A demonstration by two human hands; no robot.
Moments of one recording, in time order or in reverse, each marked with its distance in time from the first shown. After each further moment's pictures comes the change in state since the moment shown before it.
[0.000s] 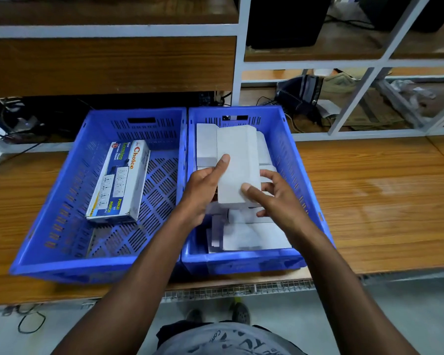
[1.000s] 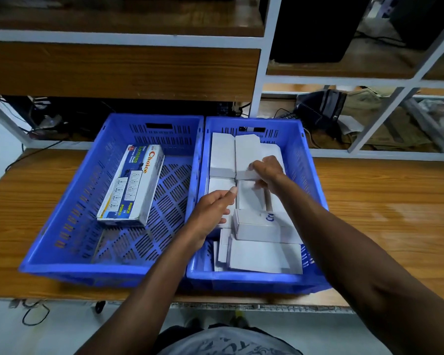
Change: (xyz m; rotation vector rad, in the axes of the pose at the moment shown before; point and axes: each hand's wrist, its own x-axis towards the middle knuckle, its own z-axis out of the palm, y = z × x) left_hand 0.006 -0.027 -0.013 0.112 0.062 -0.078; right_hand 0.221 0.014 0.025 -0.217 0.120 0.217
